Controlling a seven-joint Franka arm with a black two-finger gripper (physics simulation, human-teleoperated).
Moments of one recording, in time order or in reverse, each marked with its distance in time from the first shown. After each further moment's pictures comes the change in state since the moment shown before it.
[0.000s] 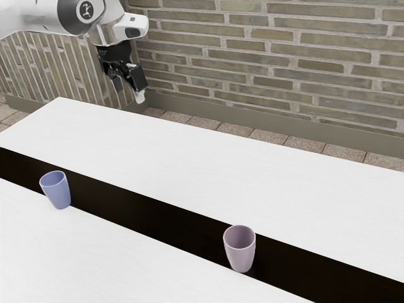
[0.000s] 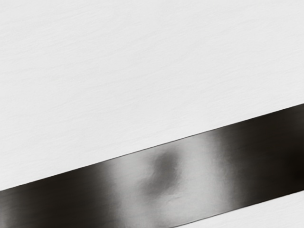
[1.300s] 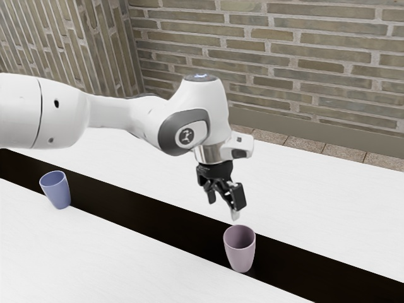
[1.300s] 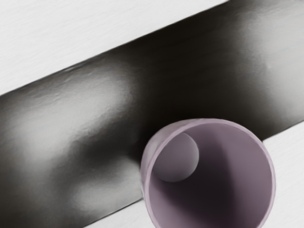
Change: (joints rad) arm -0.047 0.142 -0.404 -0.369 -0.060 0.379 -0.272
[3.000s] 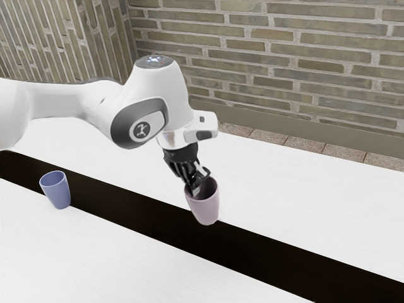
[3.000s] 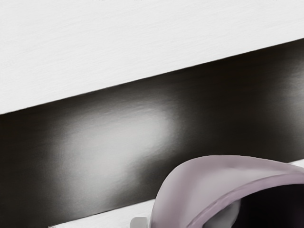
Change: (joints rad) arm 0.019 -0.288 0.057 -0.223 0.070 0.085 -0.135
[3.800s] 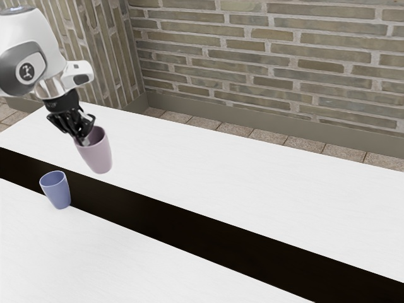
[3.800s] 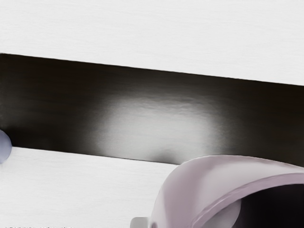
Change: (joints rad) arm 0.247 -0.267 0.271 -0.063 0.006 -0.194 0.155
